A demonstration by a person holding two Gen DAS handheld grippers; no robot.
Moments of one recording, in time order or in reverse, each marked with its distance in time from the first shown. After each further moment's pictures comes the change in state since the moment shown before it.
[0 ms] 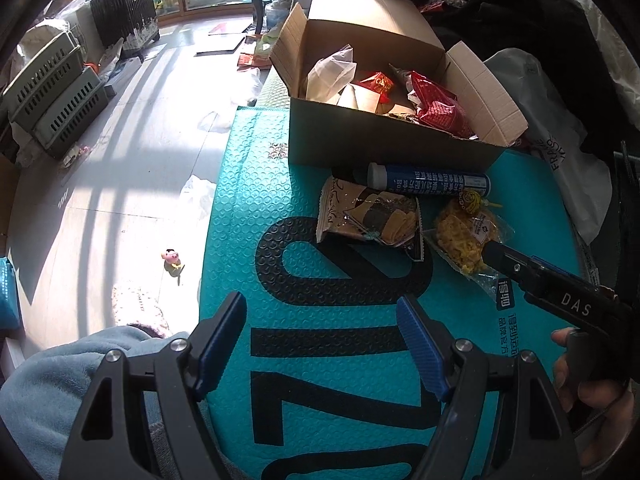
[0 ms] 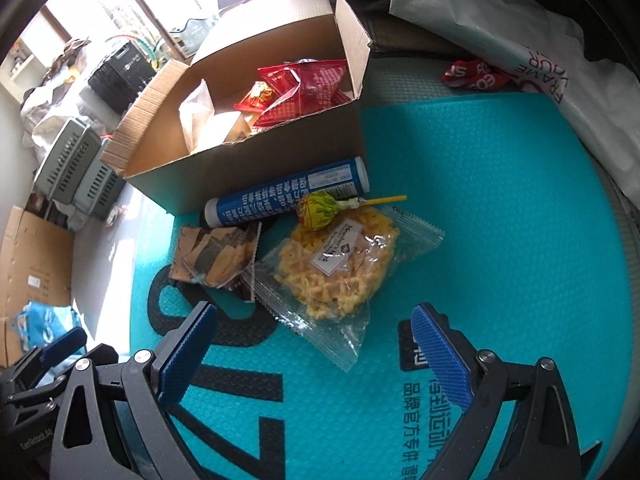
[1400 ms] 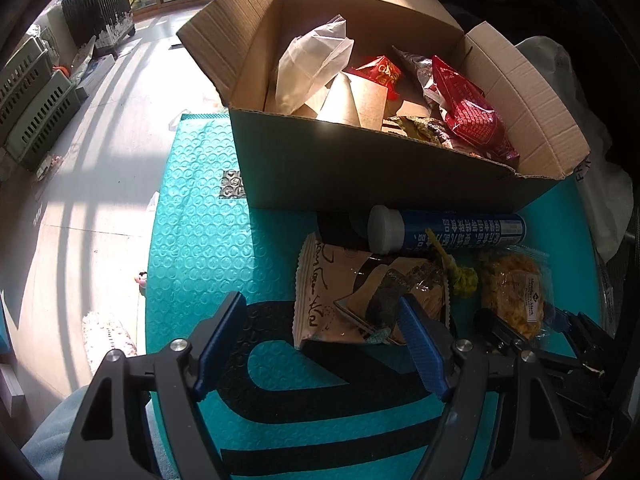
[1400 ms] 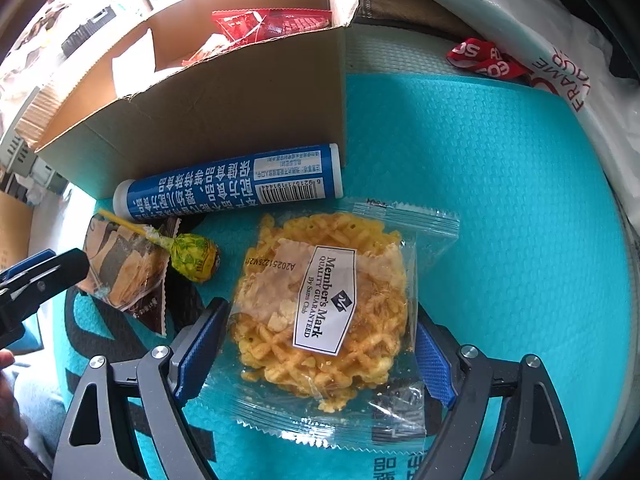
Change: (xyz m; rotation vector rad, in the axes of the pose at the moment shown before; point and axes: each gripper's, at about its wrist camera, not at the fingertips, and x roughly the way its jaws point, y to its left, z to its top) left arm 0.086 -0.010 0.056 0.036 0.055 -0.039; right arm 0.035 -0.035 -0.022 -0.074 0.061 -0.148
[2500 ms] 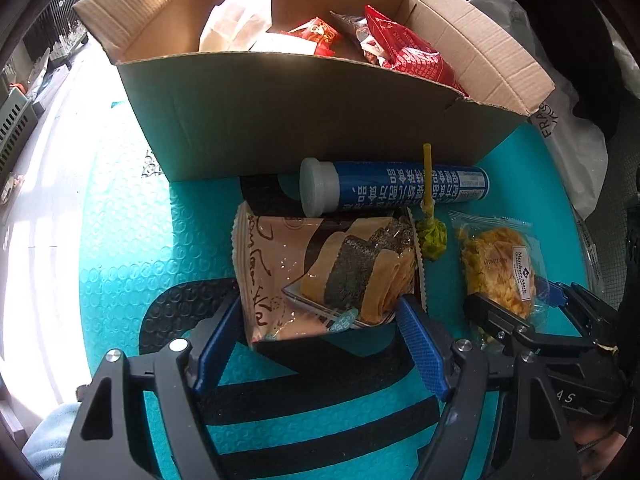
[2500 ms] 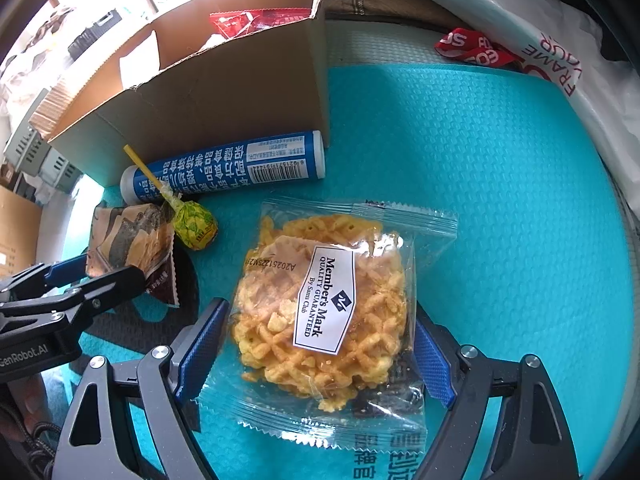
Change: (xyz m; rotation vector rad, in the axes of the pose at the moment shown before) left arm 0.013 -0.025 -0.022 0.116 0.034 -0.116; right arm 0.001 0.002 0.016 0.002 0.003 0.034
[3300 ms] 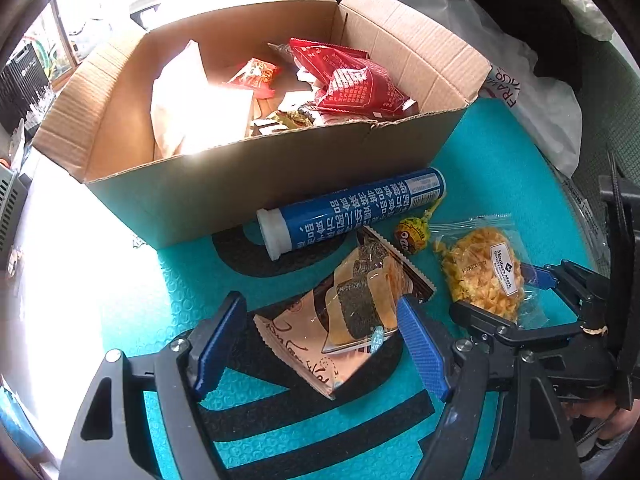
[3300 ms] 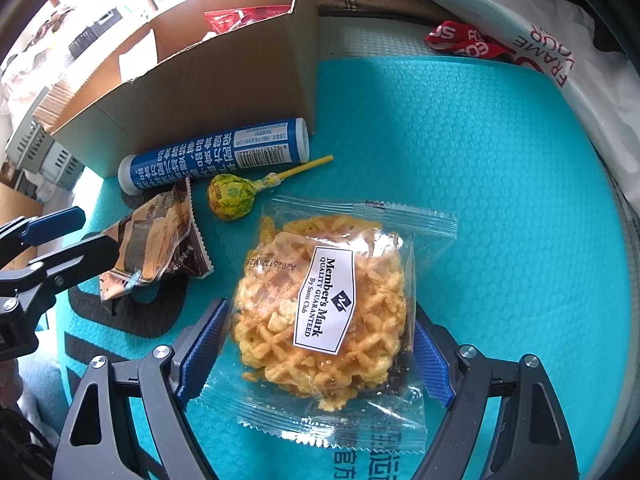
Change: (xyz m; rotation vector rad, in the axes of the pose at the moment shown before) left arm -0.010 -0.032 0.021 0.221 -0.022 0.025; right arm 0.003 0.003 0.004 -0.001 0.007 0.007
